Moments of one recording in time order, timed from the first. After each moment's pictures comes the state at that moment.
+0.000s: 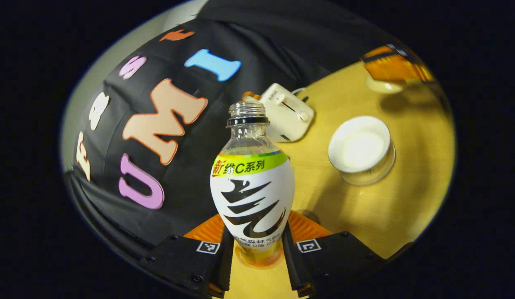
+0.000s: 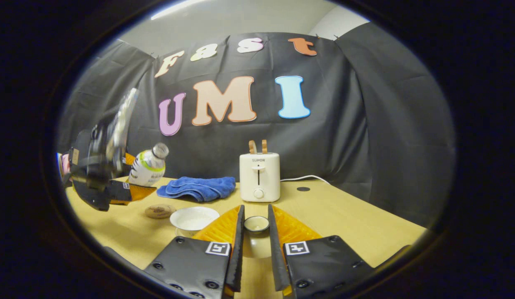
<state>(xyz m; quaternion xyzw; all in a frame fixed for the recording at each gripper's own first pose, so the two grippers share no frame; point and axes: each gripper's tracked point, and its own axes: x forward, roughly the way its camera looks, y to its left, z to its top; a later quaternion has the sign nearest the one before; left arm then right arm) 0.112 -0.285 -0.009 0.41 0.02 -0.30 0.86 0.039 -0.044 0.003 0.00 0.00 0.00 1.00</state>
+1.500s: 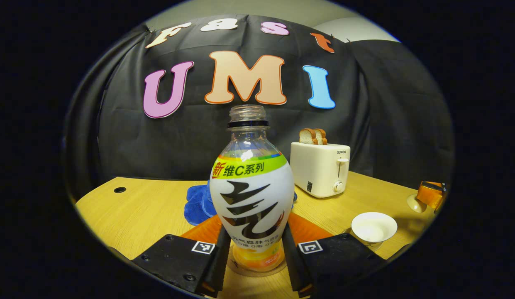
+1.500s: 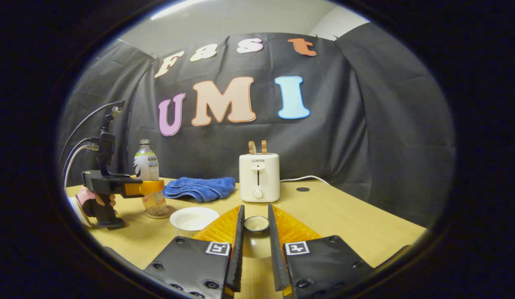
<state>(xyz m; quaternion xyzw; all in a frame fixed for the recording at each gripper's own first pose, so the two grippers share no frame) 0.137 -0.301 -0.026 -0.01 0.06 -0.29 0.96 0.040 -0.045 0.003 0.00 0.00 -0.01 1.00</state>
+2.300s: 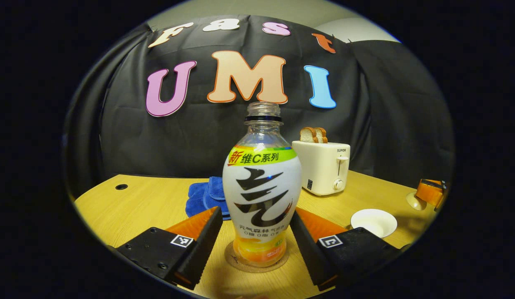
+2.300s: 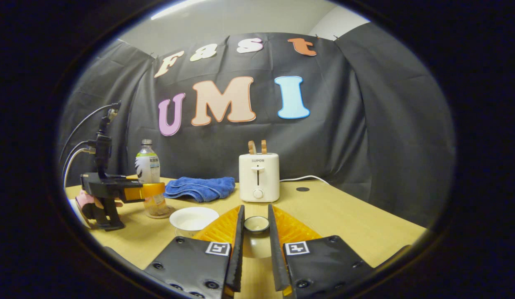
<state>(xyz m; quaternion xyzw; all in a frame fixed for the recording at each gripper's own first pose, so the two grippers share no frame) 0.125 -0.295 -0.026 -0.01 0.06 -0.28 0.96 0.041 -0.045 0.003 0.00 0.00 -0.01 1.00</state>
